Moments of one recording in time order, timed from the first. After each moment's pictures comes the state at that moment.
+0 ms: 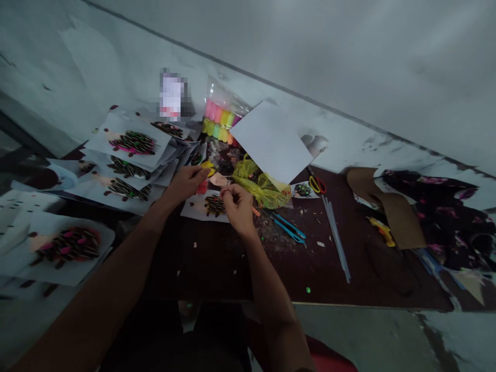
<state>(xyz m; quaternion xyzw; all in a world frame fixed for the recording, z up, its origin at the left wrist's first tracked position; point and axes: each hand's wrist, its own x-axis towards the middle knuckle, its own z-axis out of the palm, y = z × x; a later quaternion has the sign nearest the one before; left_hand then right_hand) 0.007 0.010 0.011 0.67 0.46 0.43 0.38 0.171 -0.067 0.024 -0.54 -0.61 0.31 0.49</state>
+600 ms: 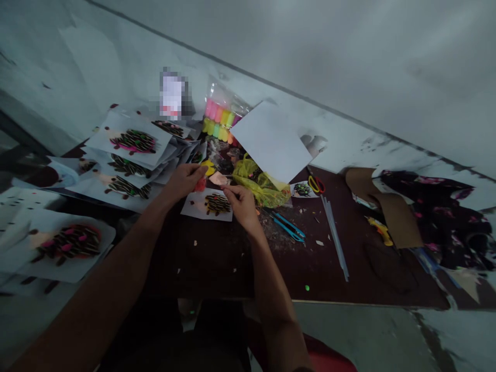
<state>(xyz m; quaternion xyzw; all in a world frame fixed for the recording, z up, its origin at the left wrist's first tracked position) 0.001 0.015 0.008 0.68 0.47 0.43 0.36 0.196 -0.050 0.008 -0.55 -0.64 0.33 0.43</state>
